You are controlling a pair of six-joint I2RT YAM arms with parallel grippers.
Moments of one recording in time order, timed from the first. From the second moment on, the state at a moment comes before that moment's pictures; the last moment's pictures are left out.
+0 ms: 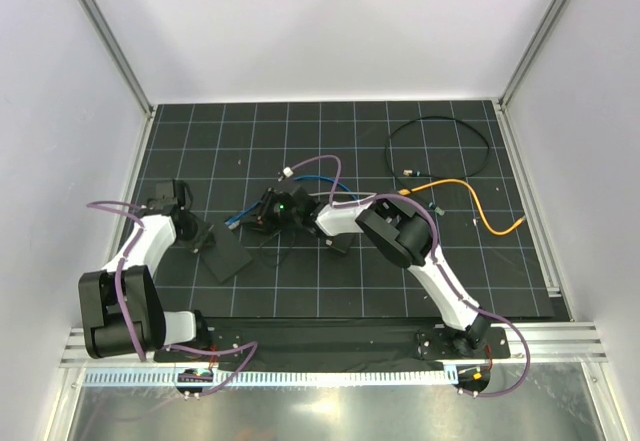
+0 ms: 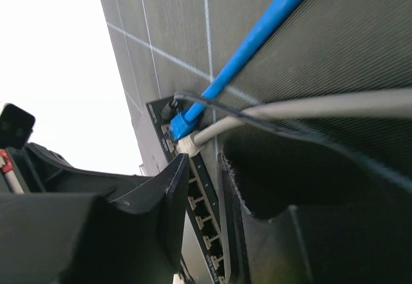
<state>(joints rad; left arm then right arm) 0.13 1.31 0.71 -0.60 0.03 -0.83 0.90 2.35 1.47 0.40 -0.23 1.31</state>
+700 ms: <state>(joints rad) 0.13 1.31 0.71 -0.59 0.03 -0.83 0.93 2.43 1.60 0.33 -0.27 1.41</state>
